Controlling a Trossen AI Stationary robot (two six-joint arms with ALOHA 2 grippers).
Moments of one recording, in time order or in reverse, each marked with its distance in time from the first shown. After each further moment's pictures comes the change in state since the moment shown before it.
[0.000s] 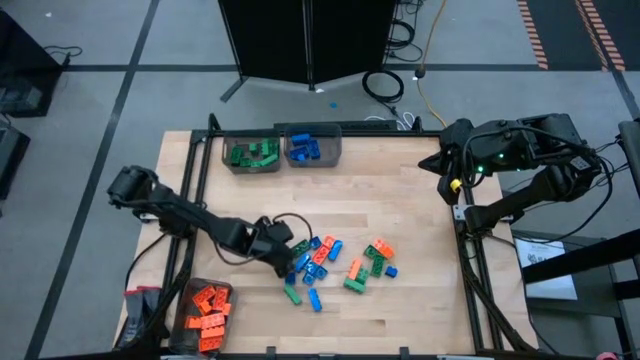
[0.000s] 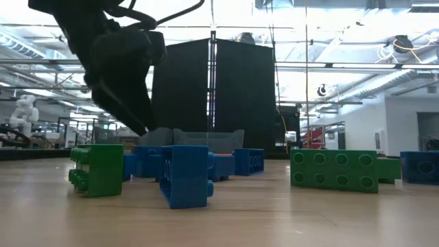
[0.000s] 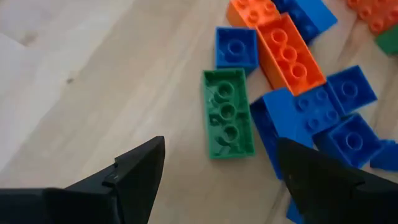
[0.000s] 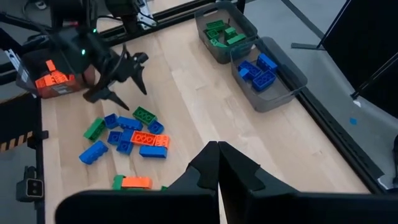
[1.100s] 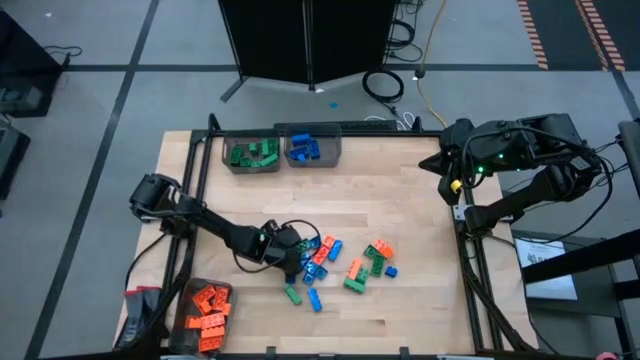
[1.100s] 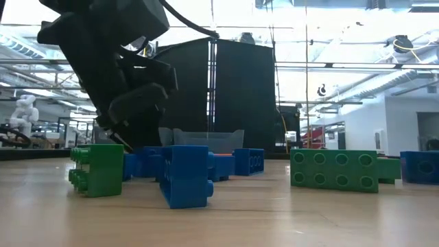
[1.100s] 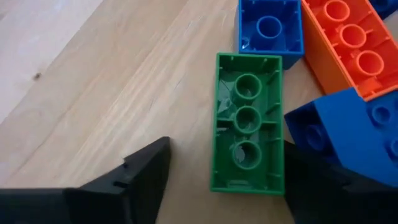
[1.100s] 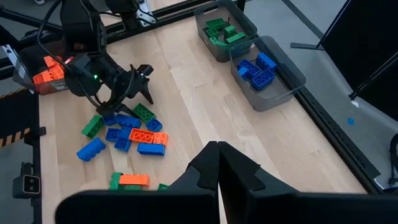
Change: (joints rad) left arm 0.019 0.203 0.001 0.137 -0.061 0.002; right arm 0.000 0.000 0.000 -0.008 0.000 -0.018
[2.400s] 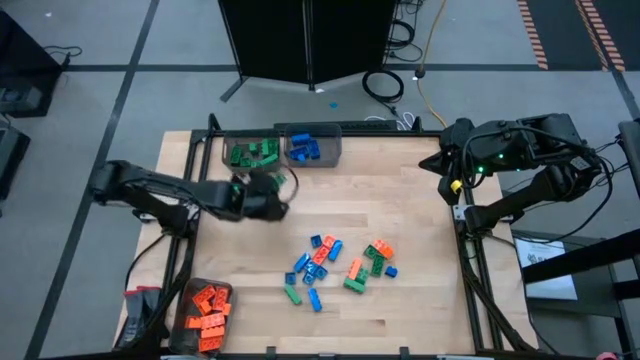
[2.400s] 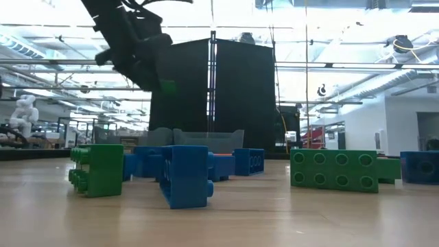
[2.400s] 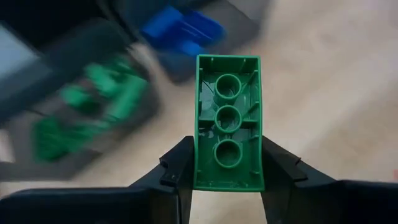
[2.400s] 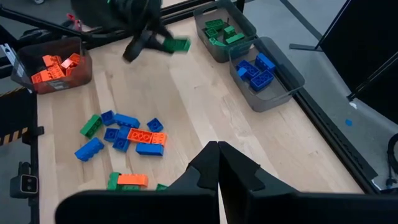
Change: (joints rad) left arm 0.238 -0.415 0.111 -0.522 -0.300 -0.056; right arm 0.000 0.000 0.000 0.000 0.004 -0.008
